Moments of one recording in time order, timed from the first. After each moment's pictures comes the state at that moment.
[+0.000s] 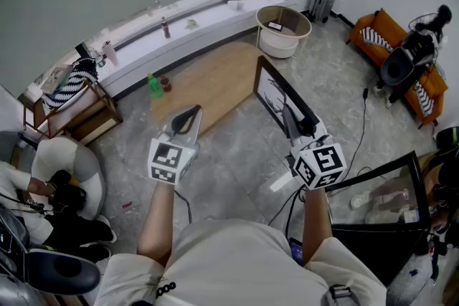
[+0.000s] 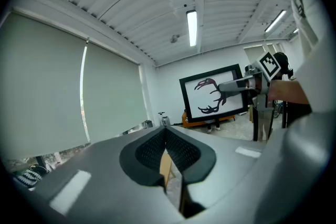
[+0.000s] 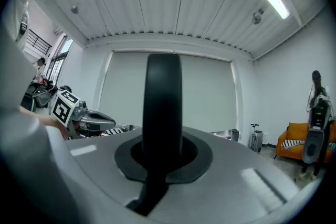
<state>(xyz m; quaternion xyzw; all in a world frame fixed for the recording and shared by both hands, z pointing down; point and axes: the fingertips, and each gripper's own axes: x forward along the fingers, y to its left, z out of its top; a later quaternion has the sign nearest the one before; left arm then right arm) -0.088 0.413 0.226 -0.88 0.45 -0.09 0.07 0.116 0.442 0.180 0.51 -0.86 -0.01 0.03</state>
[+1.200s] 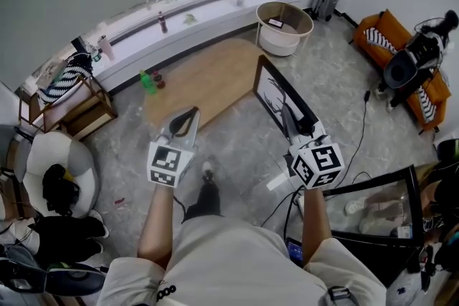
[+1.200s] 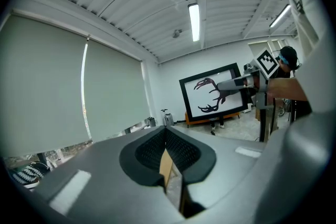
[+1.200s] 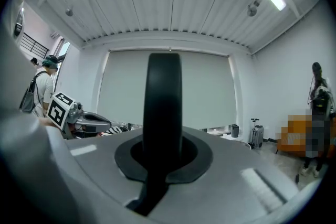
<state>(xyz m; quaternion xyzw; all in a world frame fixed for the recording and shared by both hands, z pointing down) -0.045 0.386 0.248 -0.87 0.47 -0.10 0.06 0.164 0.398 0.204 0.50 -0.86 0.01 0.03</state>
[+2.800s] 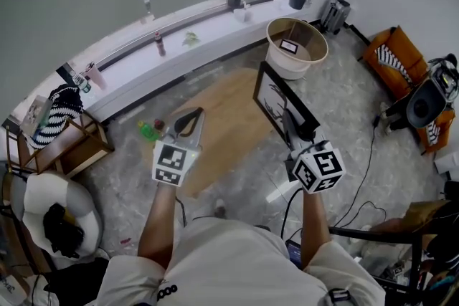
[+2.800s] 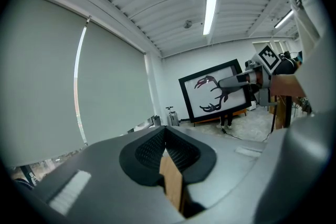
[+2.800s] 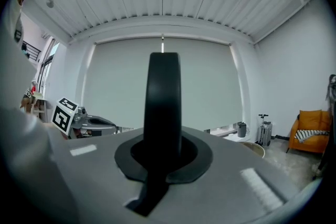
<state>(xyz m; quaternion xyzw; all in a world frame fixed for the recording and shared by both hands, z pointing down) -0.130 0.031 0.261 -0.88 0.45 -0.11 0.05 0.070 0.059 0.211 0.51 -0.86 0.04 0.03</state>
